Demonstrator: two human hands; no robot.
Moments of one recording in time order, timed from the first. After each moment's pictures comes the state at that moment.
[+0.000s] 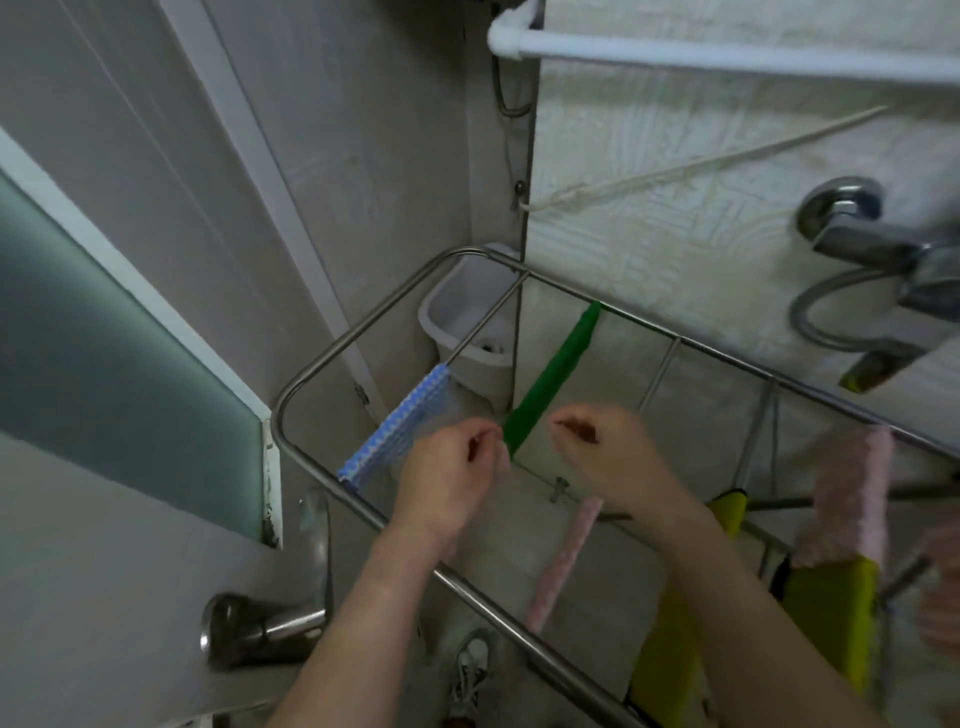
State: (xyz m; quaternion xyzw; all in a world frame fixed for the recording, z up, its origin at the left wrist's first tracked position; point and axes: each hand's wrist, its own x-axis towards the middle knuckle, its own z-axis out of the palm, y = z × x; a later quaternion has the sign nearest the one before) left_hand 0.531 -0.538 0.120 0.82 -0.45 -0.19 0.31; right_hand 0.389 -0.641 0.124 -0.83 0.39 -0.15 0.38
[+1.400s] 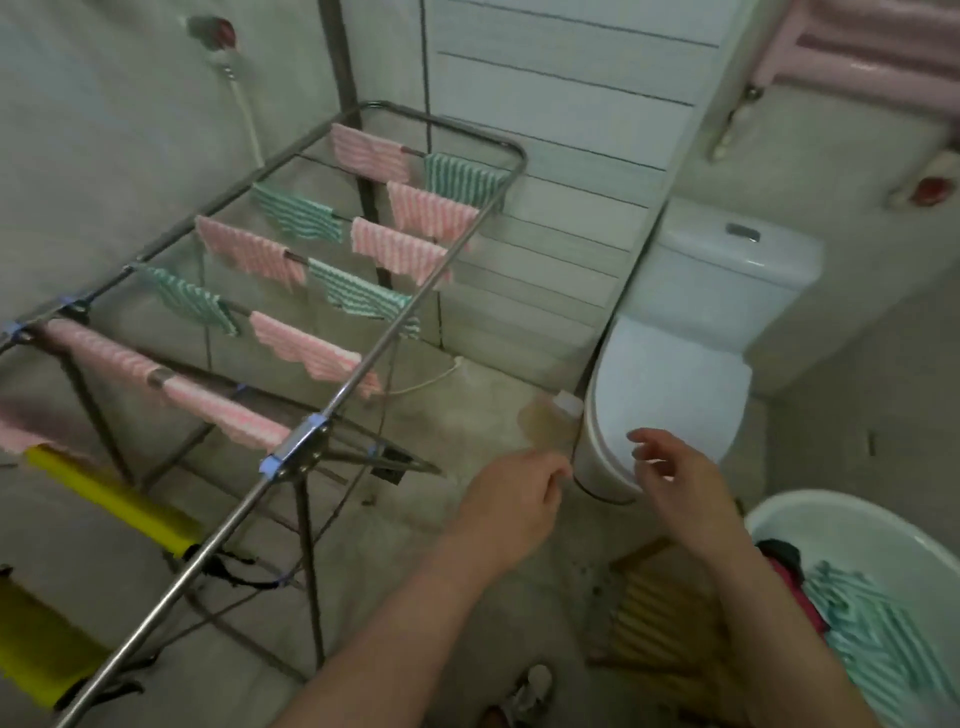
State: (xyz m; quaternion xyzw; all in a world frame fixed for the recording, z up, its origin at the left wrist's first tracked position) left_hand 0.095 -0.255 0.084 0.00 -0.93 -0.36 -0.02; right_hand 0.031 -0.073 0.092 -0.06 0.92 -0.37 0.11
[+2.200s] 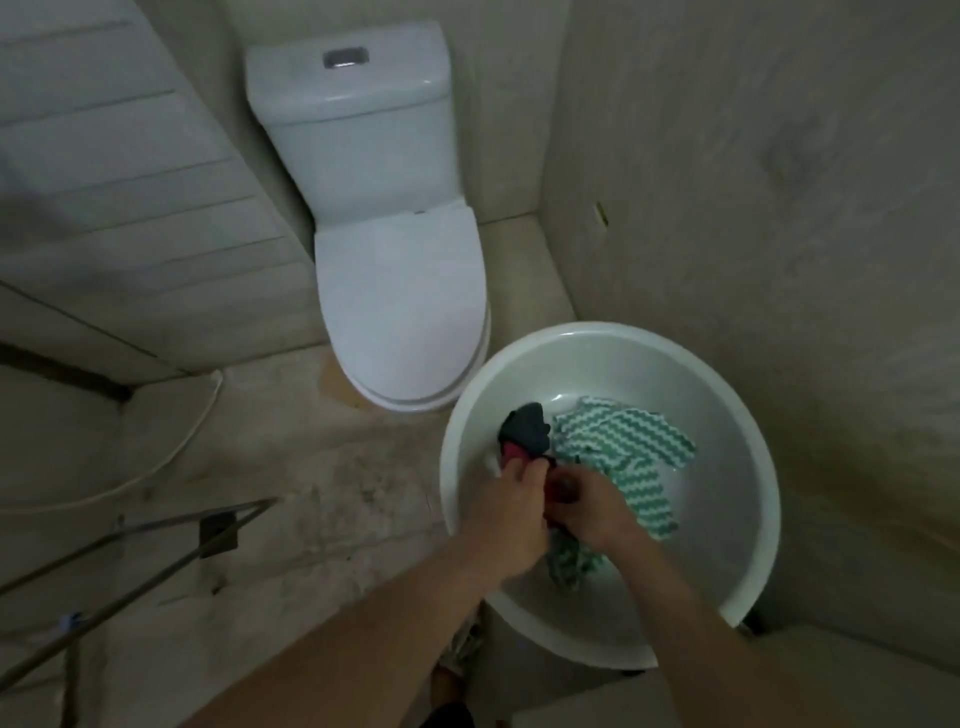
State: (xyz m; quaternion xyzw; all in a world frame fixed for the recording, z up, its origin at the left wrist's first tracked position) left_hand 0.011 0.068 -0.060 -0.26 -0.89 -0.17 -0.34; right_hand 0.049 0.203 -0.114 0.22 0.84 -0.44 0.24
